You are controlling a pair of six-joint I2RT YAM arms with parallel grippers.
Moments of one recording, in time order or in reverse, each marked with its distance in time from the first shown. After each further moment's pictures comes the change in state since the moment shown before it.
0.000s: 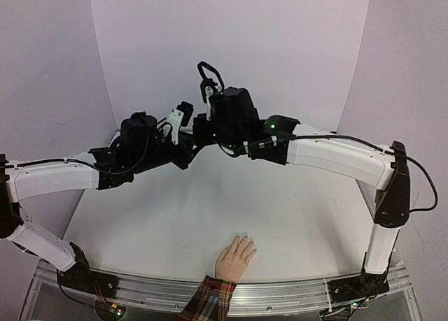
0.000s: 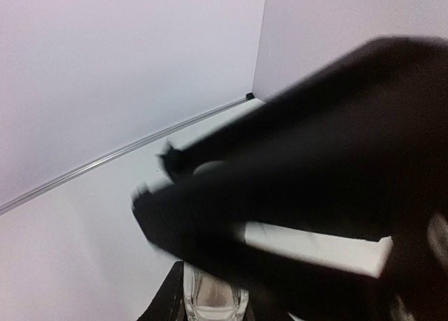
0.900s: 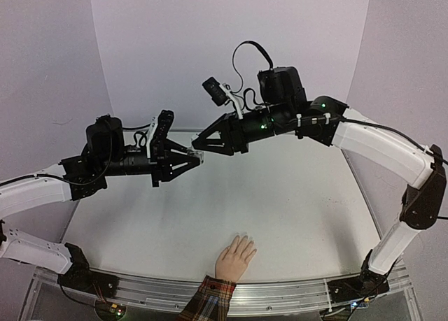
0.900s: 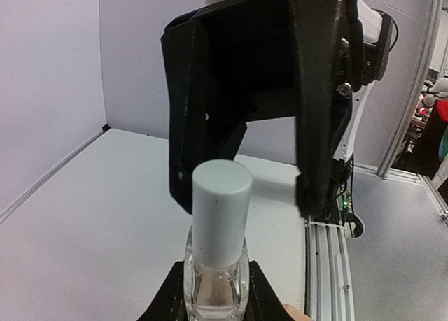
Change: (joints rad) left arm 0.040 -0.248 -0.147 0.019 0.618 0.075; right arm -0.150 -0.233 -0.110 -0.172 -1.089 -0.205
